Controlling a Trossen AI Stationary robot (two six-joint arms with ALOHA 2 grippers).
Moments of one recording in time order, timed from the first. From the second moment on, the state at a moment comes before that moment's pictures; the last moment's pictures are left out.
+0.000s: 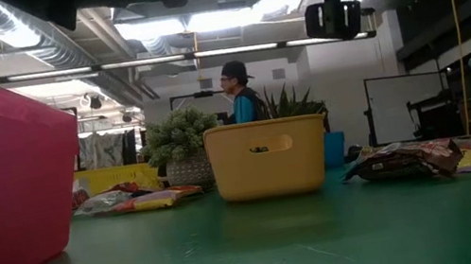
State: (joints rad) left arm -0.25 1.68 0.87 0.63 0.00 0.48; right arm 0.17 1.47 0.90 0.16 -0.40 0.96
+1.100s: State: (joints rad) left arm -0.24 1.68 0.87 0.64 0.02 0.38; right arm 0.16 1.46 0.90 0.16 -0.53 0.80
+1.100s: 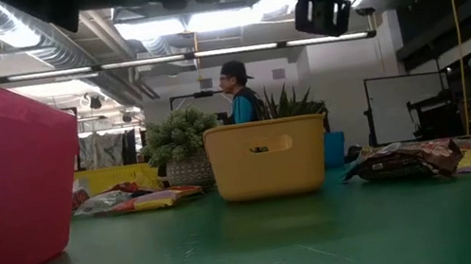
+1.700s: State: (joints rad) left arm -0.43 1.53 0.87 0.31 0.02 -0.16; right arm 0.12 1.32 0.90 -0.10 -0.63 0.56
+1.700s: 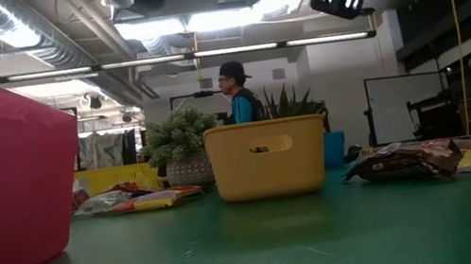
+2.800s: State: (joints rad) left arm -0.62 1.49 0.87 -0.30 0.02 -1.15; right arm 0.12 1.31 0.90 -0.48 -0.40 0.30
